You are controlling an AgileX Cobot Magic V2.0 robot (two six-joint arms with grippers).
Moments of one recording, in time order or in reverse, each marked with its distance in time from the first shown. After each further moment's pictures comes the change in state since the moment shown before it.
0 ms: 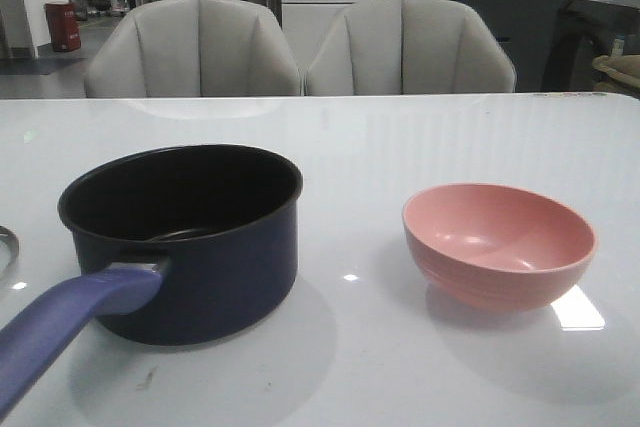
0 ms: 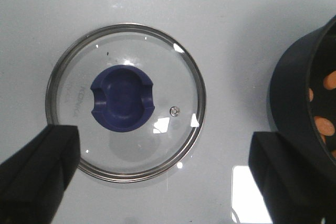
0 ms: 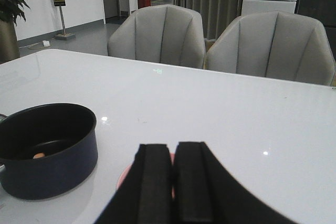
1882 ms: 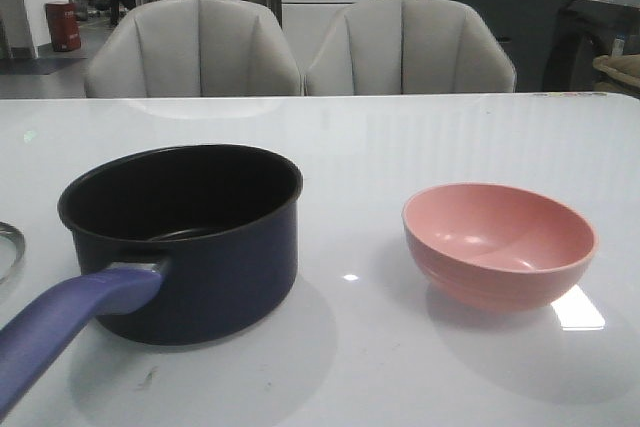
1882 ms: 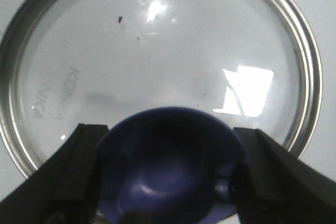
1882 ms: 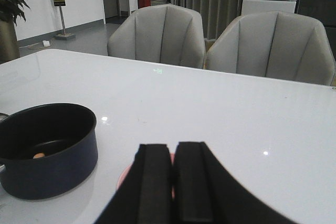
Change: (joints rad) left arm 0.100 0.552 -0.204 -0.029 0.110 0.002; right arm 0.000 0.000 0.000 0.000 0.000 -0.002
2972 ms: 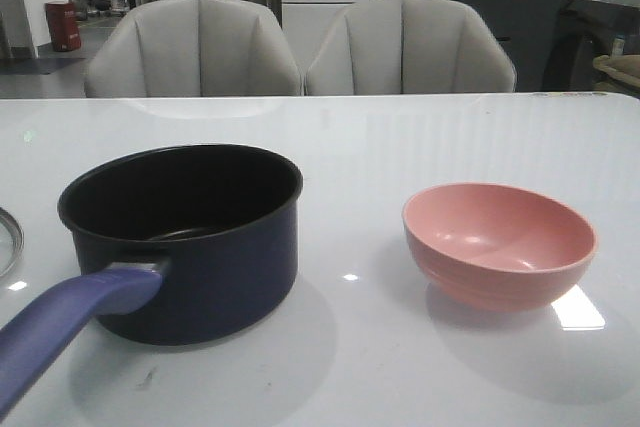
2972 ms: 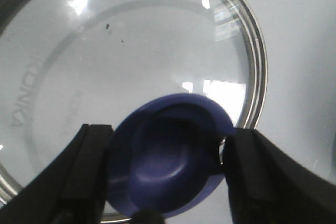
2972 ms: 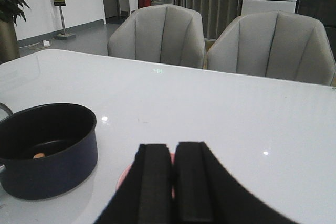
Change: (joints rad) left arm 0.000 -0.092 0.005 -0.029 0.002 0.018; right arm 0.000 0.000 0.000 0.000 0.000 0.000
